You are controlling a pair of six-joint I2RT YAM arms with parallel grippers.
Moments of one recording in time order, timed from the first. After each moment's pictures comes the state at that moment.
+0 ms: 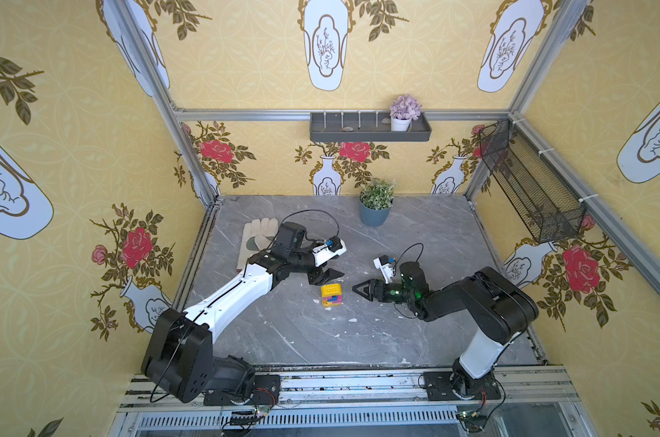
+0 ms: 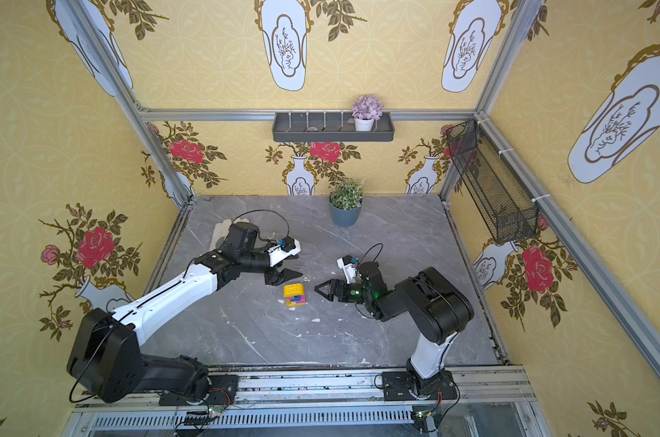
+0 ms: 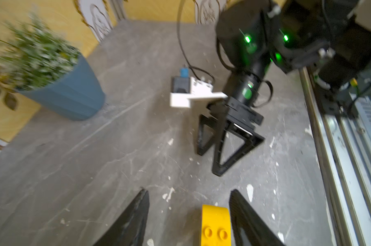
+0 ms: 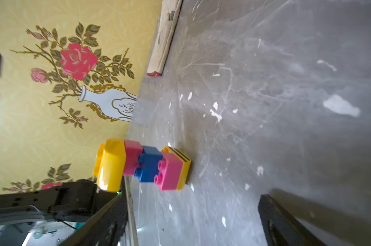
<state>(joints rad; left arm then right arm) -0.47 1.33 0.95 -0.21 0.71 0.48 0.57 1.67 0.37 0.74 -0.69 0.61</state>
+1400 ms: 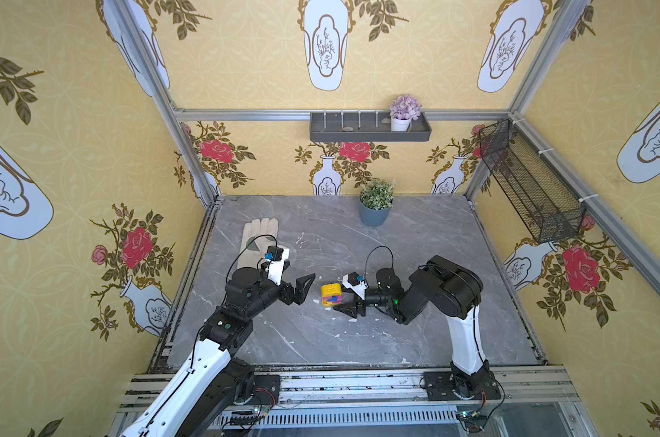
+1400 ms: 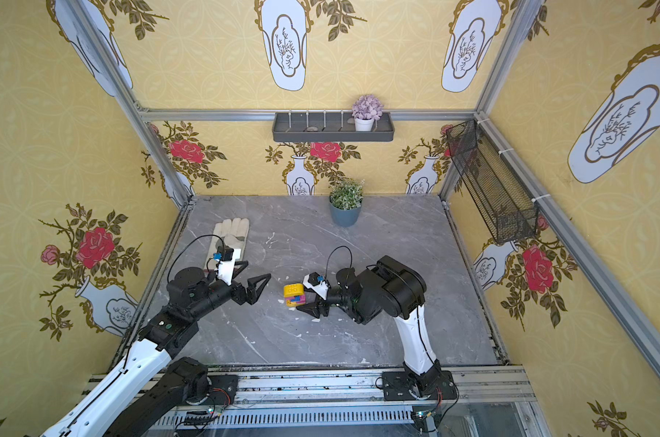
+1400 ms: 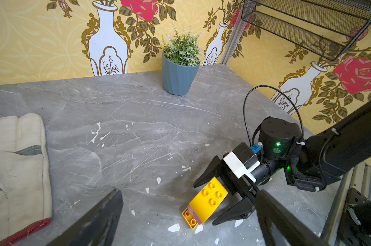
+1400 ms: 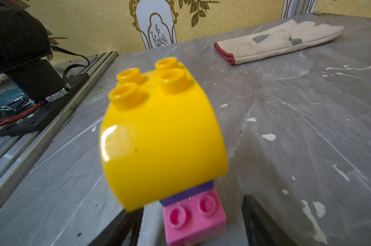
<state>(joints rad) -0.41 0.69 0.51 -0.12 0.32 -0.15 0.75 2.10 0.57 1.11 -0.78 -0.14</state>
